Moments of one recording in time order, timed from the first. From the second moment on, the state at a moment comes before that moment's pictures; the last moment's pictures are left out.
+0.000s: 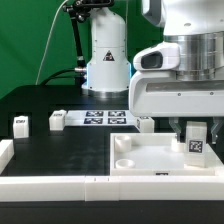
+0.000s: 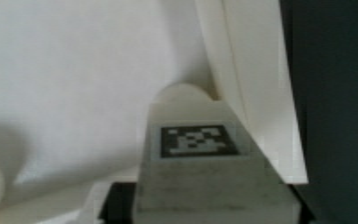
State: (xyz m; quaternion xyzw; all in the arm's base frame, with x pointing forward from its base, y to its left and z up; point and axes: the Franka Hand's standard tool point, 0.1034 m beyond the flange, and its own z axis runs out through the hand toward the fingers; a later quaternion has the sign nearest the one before) arm 0.627 0.118 0.068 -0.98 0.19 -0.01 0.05
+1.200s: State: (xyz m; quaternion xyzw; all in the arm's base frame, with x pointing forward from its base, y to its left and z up) arm 0.625 0.127 0.069 -0.95 0.32 0.00 0.04
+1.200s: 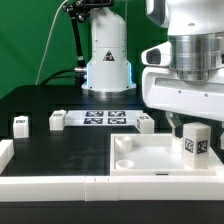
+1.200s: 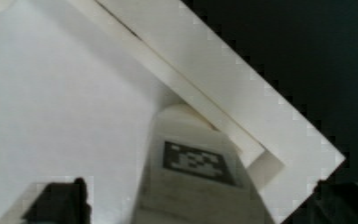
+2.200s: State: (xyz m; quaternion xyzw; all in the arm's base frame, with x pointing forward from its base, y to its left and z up) arm 0.629 0.122 0.068 -0.99 -0.13 -0.01 0.02
